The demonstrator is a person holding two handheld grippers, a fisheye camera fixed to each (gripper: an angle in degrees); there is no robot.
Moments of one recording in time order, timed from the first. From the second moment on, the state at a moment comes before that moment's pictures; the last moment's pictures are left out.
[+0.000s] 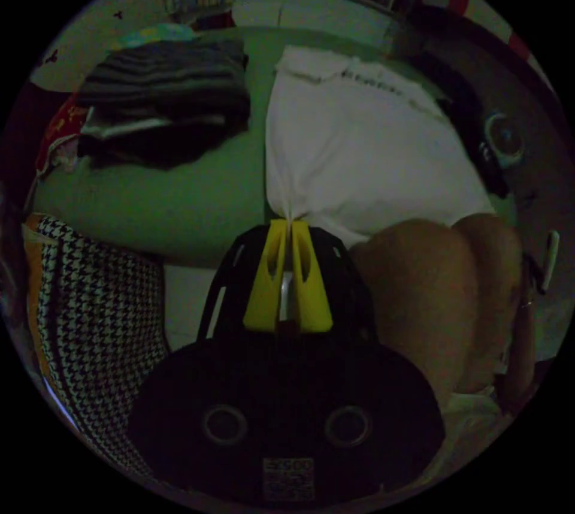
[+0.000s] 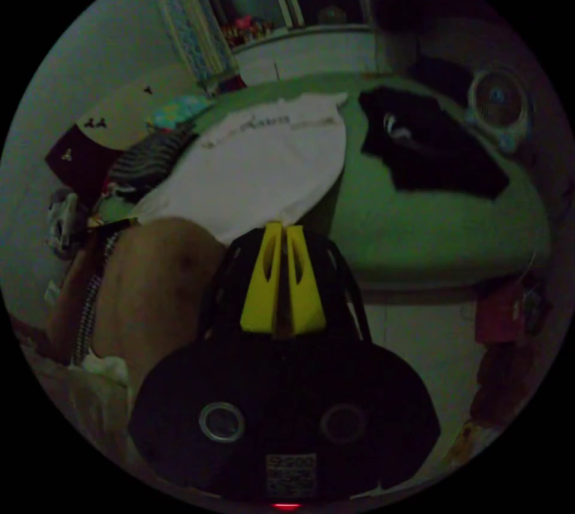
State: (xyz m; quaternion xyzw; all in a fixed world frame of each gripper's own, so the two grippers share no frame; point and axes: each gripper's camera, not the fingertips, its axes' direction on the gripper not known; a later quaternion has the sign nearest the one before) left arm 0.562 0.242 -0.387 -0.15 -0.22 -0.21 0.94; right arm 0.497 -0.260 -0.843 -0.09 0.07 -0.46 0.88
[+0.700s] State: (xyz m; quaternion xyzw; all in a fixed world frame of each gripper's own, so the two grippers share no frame) left arm 0.664 0.215 -0.566 -0.17 -0.17 -0.09 0.97; right arm 0.463 -0.257 -1.034 -0.17 0.13 -0.45 0.87
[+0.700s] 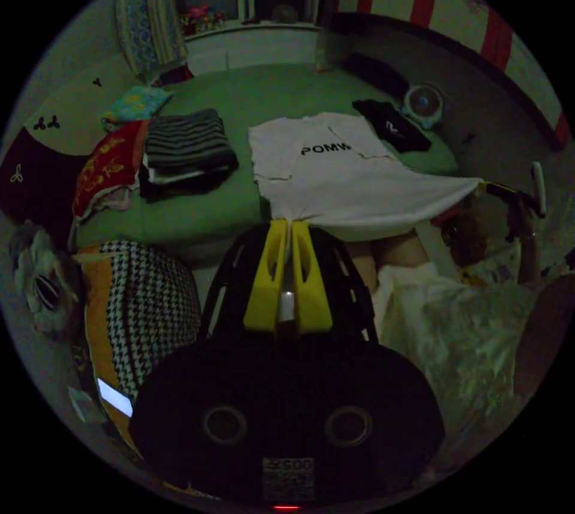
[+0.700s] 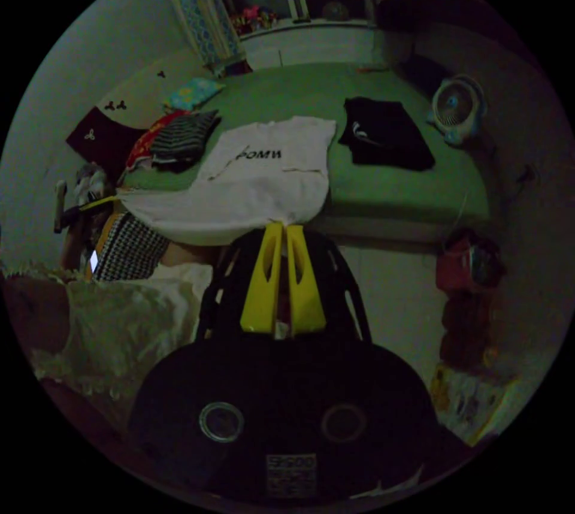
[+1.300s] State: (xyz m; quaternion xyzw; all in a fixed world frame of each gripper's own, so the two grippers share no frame) left arm 0.436 0.005 -0.358 -0.16 -0.23 -0.18 0.94; right arm 0.313 -0.508 -0.700 -0.14 0.23 -0.32 0.91
